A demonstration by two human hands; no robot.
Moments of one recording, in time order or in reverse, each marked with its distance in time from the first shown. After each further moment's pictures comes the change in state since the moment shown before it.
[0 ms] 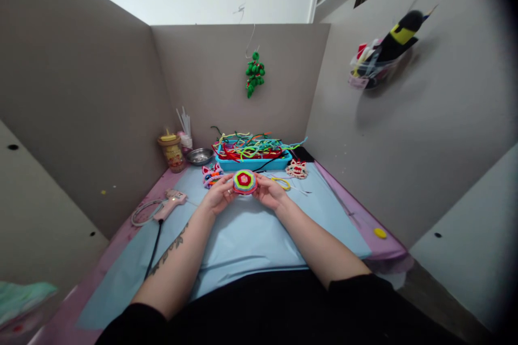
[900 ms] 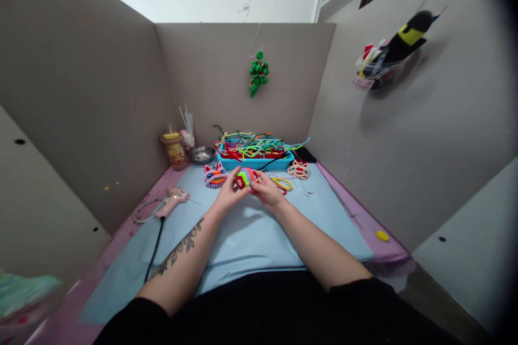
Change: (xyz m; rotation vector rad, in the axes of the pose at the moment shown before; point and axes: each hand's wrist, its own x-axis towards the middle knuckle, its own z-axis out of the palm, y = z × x) left_hand 0.000 -0.018 0.015 0.435 0.060 0.365; right_hand -0.006 0.012 0.016 -0.336 -0.016 -0.222
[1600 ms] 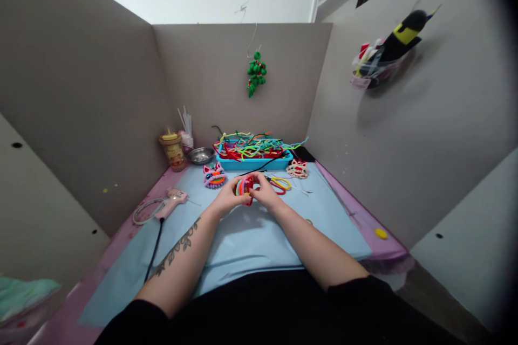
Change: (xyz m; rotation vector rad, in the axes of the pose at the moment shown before) left_hand -0.006 0.010 -0.002 -0.037 -0.250 -0.103; right_hand 0.006 0.012 -0.007 -0.657 0.109 -0.238
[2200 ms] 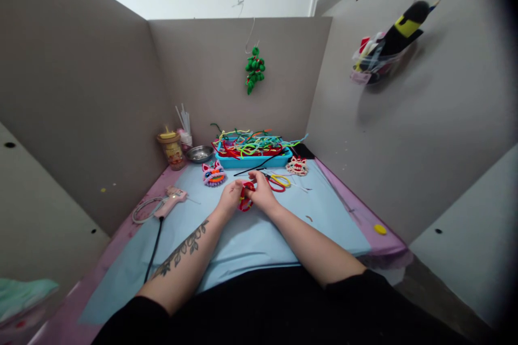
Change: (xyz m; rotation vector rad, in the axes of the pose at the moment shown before) left_hand 0.002 -0.018 0.013 0.082 0.212 0.072; right_hand -0.008 0.000 0.012 -0.259 0.147 -0.029
